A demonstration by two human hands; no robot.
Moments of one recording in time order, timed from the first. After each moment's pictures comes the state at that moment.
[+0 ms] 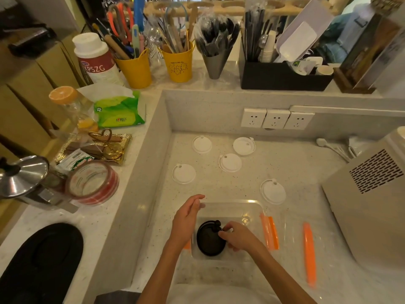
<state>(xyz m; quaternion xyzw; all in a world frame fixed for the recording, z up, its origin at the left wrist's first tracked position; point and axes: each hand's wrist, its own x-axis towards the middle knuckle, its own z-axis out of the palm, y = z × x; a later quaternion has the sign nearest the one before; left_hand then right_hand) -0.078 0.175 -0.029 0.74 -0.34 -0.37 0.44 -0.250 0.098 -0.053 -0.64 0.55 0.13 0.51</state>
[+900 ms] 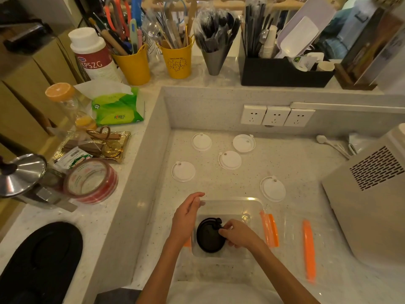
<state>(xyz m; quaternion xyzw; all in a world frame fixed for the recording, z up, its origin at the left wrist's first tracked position) -0.080 0.176 -0.023 0.75 -0.34 -0.38 0.43 -0.250 0.097 -0.058 -0.64 0.55 0.15 0.51</state>
